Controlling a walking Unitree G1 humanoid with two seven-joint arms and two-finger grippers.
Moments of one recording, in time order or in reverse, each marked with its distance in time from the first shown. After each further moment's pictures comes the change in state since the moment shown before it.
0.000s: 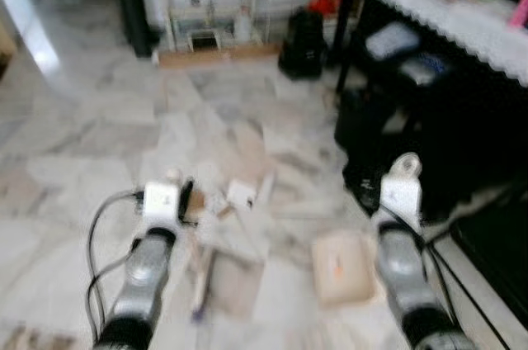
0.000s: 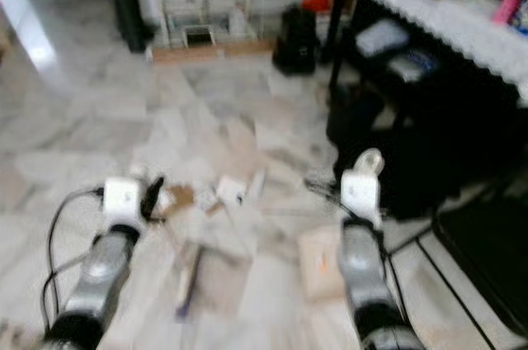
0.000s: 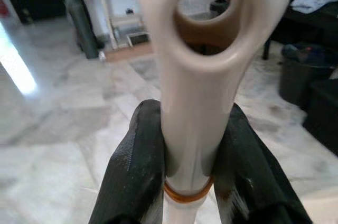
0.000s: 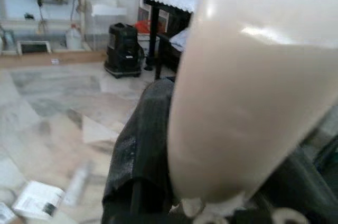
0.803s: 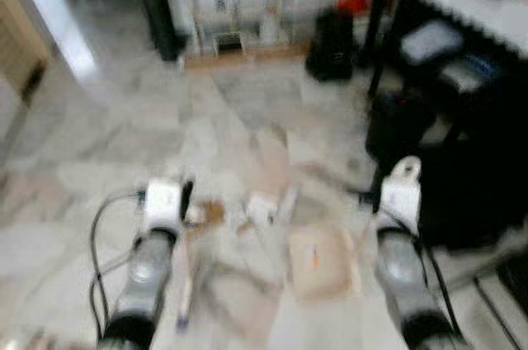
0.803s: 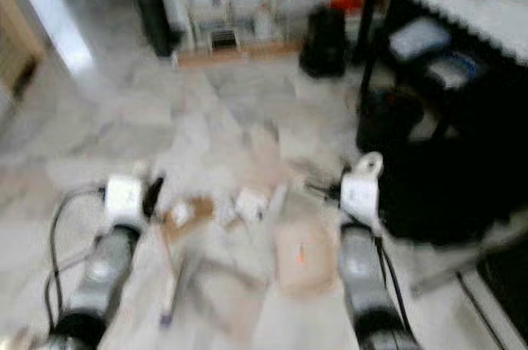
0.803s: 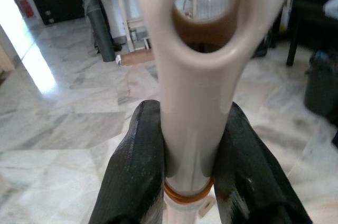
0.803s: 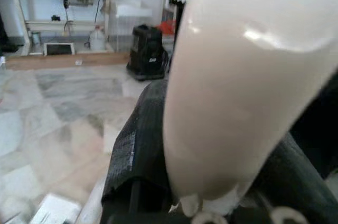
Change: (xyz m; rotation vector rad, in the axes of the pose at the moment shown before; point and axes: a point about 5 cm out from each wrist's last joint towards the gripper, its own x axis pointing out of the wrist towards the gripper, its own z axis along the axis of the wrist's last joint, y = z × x) left arm 0.001 -0.018 0.001 -0.038 -0.007 -0.033; right arm -0.003 -0.011 -0.008 -0.018 0.024 -0.015
